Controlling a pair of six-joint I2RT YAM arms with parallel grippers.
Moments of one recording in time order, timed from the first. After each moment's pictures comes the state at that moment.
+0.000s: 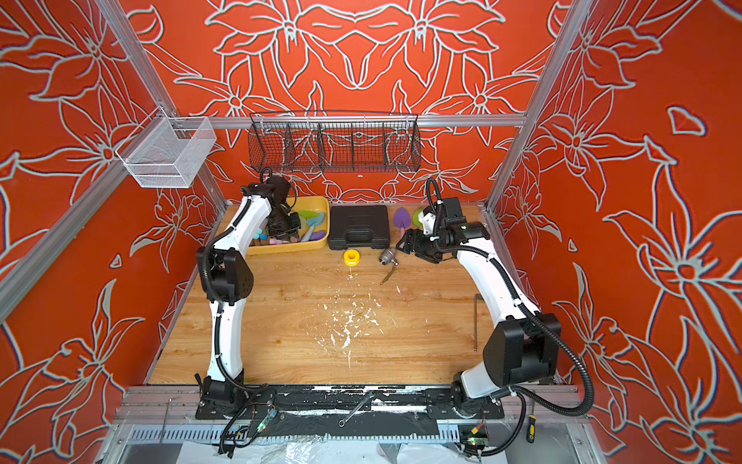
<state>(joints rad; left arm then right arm) -0.08 2.29 2.32 -1.37 0.14 -0.44 0.16 1.50 1.40 -0.88 -0.45 0.41</state>
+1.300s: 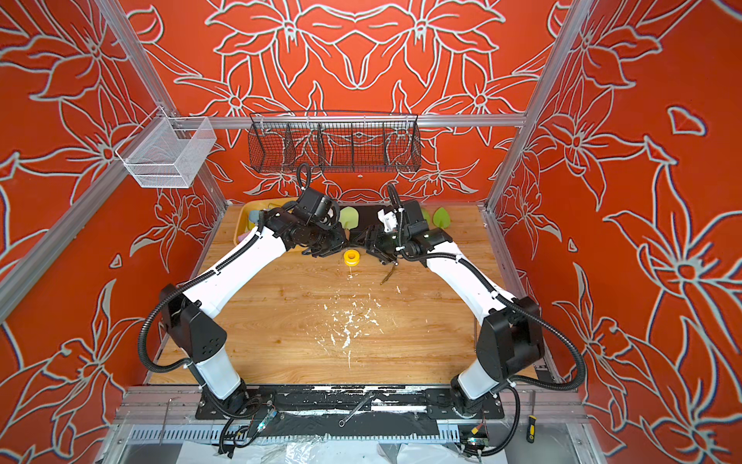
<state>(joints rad) -0.55 1.78 1.82 -0.95 0.17 -0.86 0.43 1.58 1.37 -0.50 -0.60 0.82</state>
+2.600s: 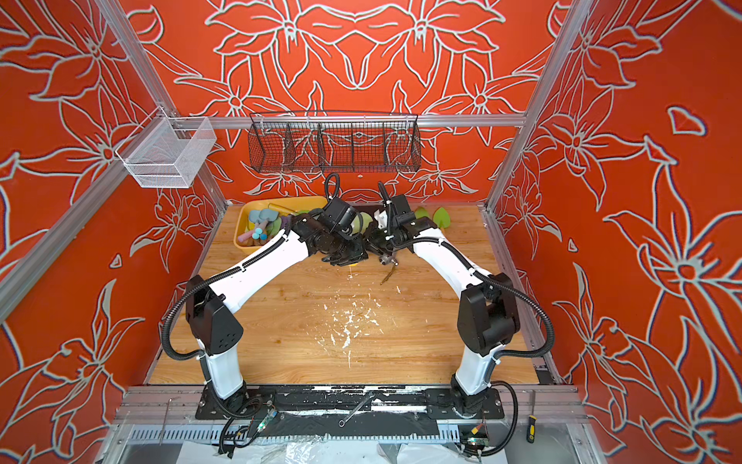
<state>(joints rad) -0.65 1.87 1.86 -0.96 0.20 -0.86 0.43 1.76 1.54 -0.62 -0.54 0.81</state>
